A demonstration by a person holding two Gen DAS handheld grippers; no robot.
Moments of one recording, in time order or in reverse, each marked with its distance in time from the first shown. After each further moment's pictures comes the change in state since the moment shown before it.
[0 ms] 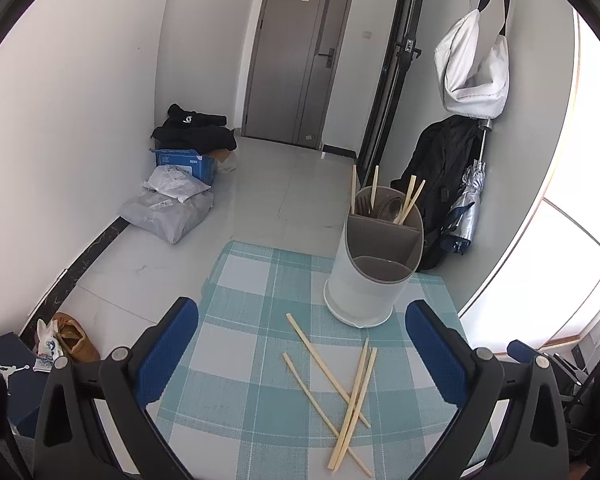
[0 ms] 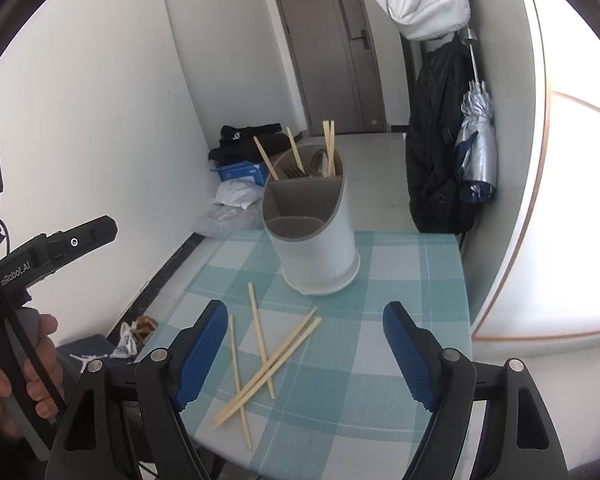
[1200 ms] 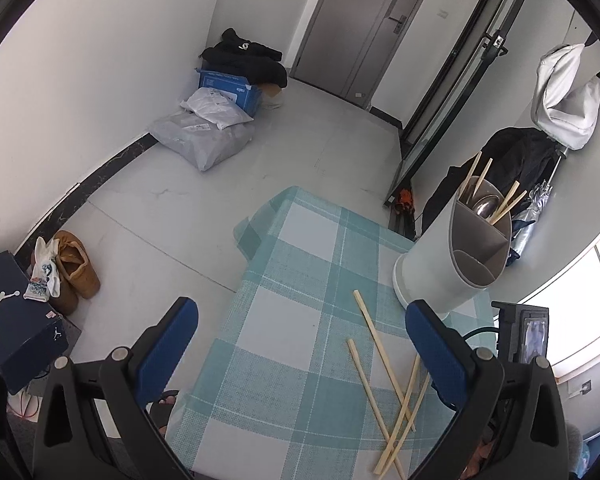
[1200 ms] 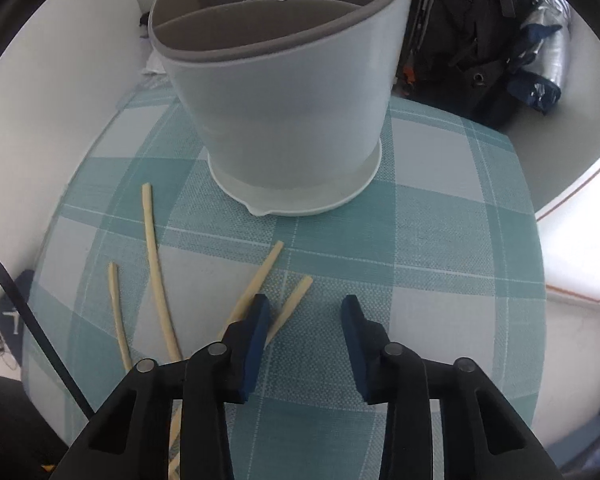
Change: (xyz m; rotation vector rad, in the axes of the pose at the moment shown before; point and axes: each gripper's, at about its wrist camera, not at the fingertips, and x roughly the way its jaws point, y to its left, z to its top) left arm 0.050 0.082 -0.002 -0.247 0.202 0.048; right arm 0.188 0.024 -0.012 -0.072 0.512 -0.274
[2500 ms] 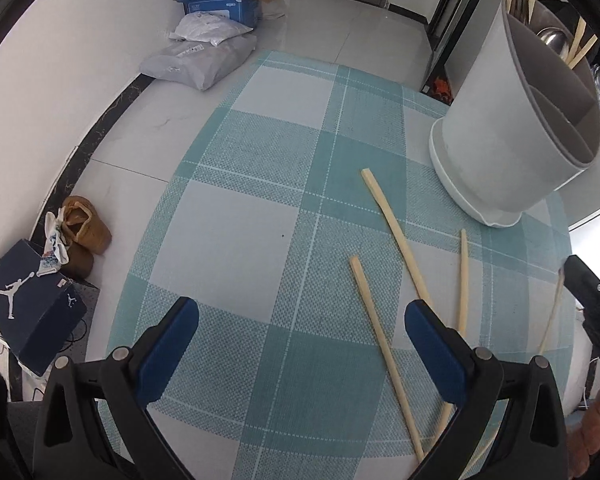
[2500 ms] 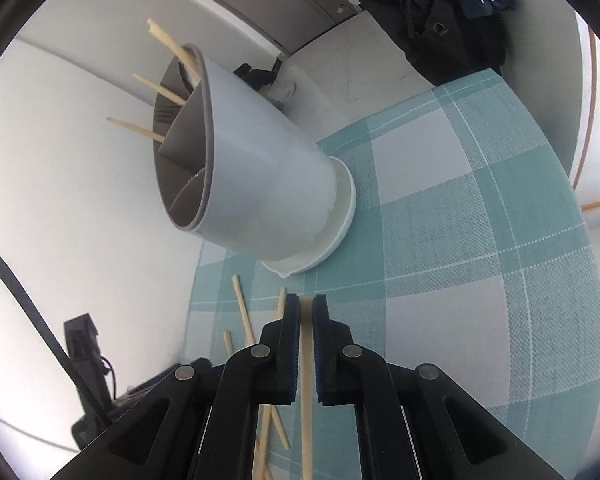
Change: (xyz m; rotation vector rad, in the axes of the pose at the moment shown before) left arm 0.099 -0.048 -0.045 0.136 0.337 0.223; right arm -0.020 -0.129 -0.020 0.459 -0.148 0.697
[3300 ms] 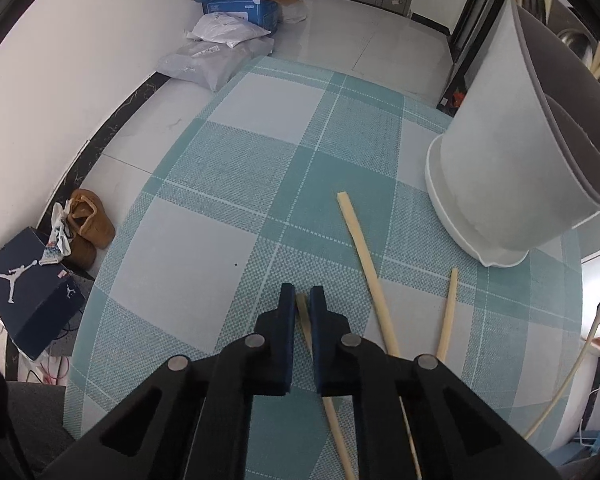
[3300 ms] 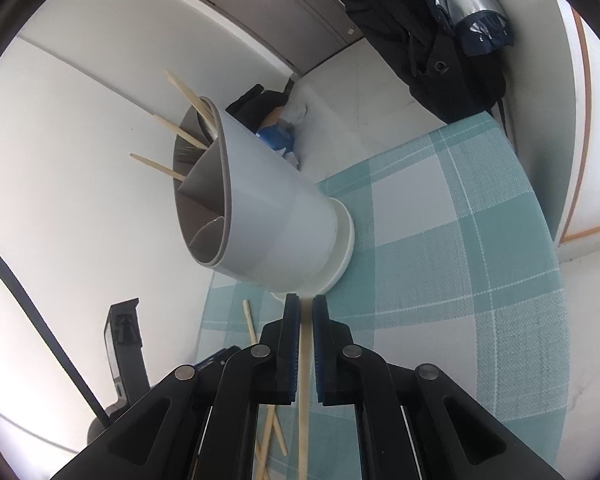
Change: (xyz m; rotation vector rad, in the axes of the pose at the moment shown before) left arm 0.015 -0.011 0.014 -0.091 -0.014 0.030; right arm -0.024 0.004 0.015 -0.080 -0.075 0.002
